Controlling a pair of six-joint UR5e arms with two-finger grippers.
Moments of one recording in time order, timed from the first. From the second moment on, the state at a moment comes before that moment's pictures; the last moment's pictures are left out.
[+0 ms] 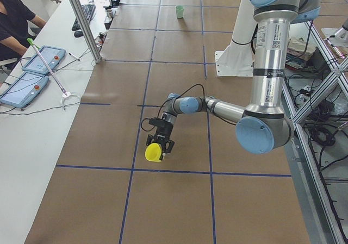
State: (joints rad) left arm -0.71 -1.65 -1.66 -1.37 -1.08 -1.96; right arm 1.34 -1.71 1.98 -1.57 2.44 0.01
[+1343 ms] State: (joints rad) left arm -0.63 -1.97 -1.77 -2.10 -1.33 -1.04; right arm 1.28 -1.64 1.98 -1.56 2.45 0.08
